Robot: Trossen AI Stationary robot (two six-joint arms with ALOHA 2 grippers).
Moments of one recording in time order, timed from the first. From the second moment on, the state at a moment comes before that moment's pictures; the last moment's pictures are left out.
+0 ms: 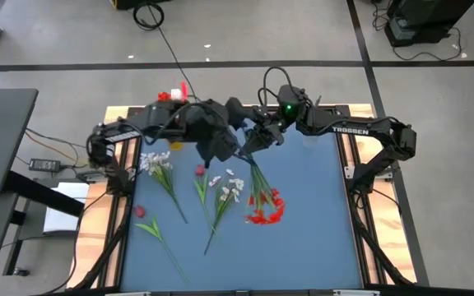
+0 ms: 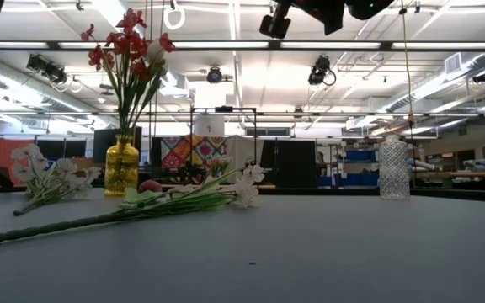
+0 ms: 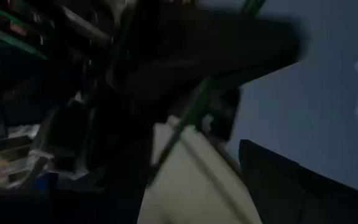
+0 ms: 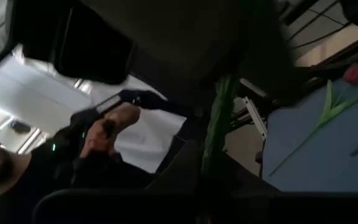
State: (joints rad) left arm 0.01 1.77 2.24 -1.16 -0.35 1.20; right arm -0.34 1.57 1.26 0.33 -1.06 1.03
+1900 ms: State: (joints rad) left arm 0.19 1.70 2.24 -1.38 0.17 0.87; right arm -0.53 1.53 1.26 0.43 -0.92 0.85
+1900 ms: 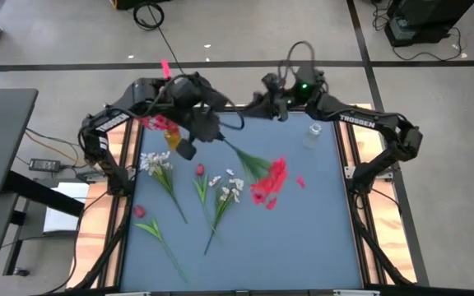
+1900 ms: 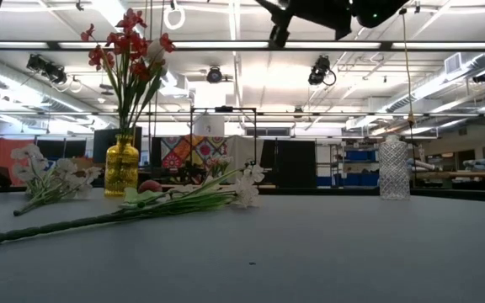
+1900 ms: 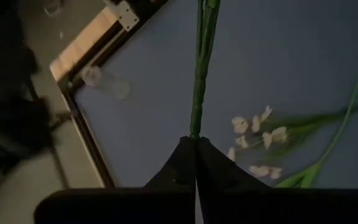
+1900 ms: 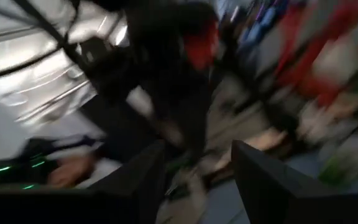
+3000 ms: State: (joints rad) left arm 0.26 1.60 1.93 -1.00 0.09 -0.14; right arm -0.44 1.42 1.13 0.43 -0.45 0.47
